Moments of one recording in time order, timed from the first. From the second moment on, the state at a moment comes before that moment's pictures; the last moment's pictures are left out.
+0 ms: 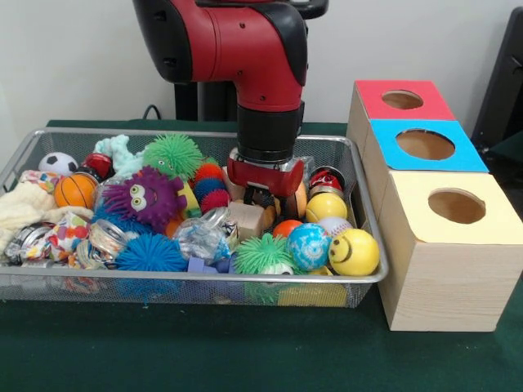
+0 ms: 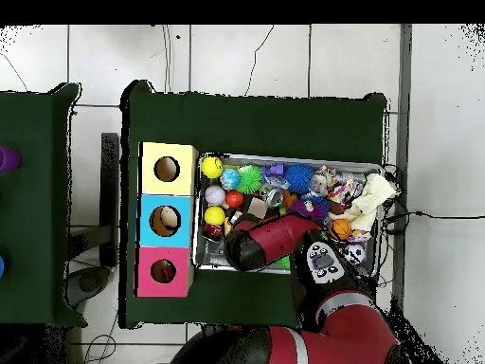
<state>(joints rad) -0.34 -0.42 0.15 1.66 -0.72 0.16 2.67</state>
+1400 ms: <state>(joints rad) -0.24 -0.40 0.00 1.64 -0.69 0.08 2.67</state>
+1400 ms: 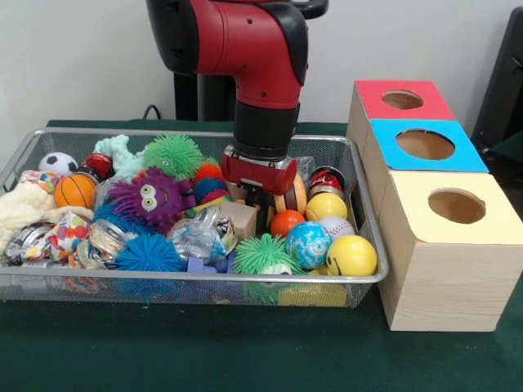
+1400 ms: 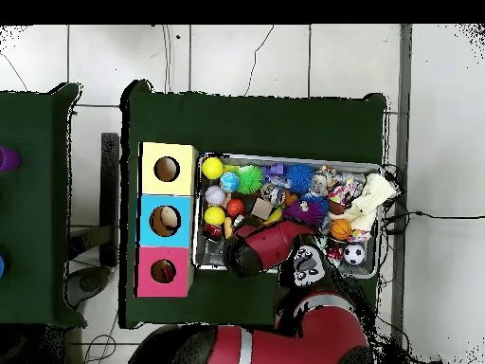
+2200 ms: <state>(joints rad) -0.40 -0.47 0.10 1.75 -0.63 0.13 2.67</state>
